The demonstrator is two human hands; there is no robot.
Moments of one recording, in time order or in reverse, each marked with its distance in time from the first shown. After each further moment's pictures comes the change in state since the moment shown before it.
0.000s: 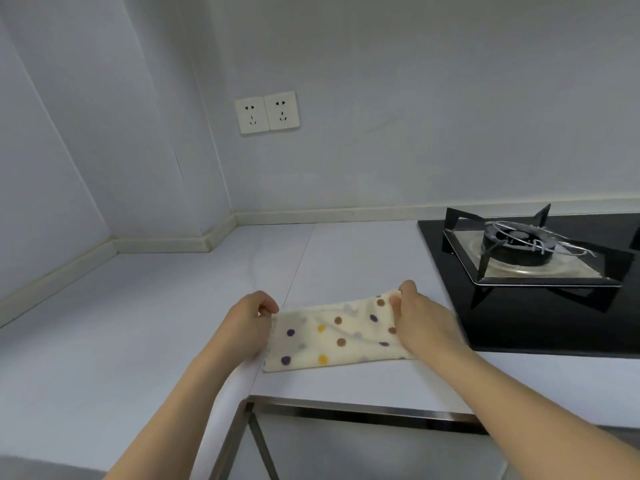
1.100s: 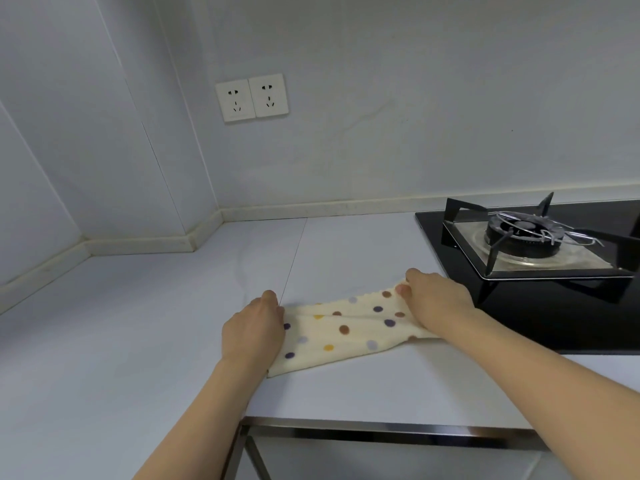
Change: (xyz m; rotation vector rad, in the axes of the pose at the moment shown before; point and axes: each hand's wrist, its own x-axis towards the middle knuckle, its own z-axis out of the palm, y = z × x) left_hand 0.033 -0.011 0.044 0.526 0.159 0.123; right_hand 0.039 0.003 -0.009 -0.217 -0.143 0.038
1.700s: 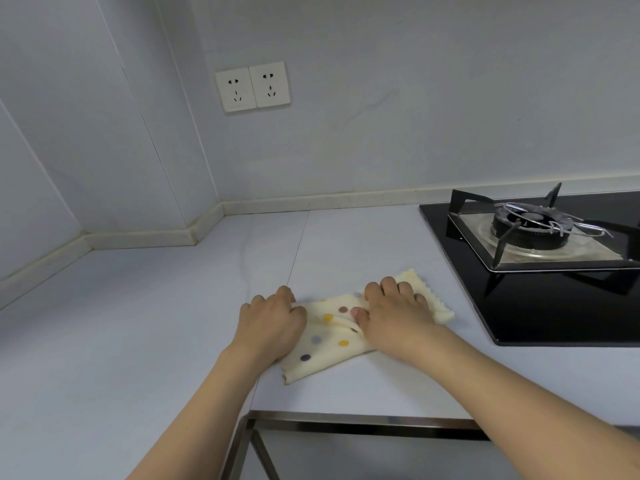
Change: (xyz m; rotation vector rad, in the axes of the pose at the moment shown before) left_hand -0.001 0.011 -0.011 -0.136 -0.205 0.024; right_hand -0.033 -0.061 0.020 0.004 -0.093 -0.138
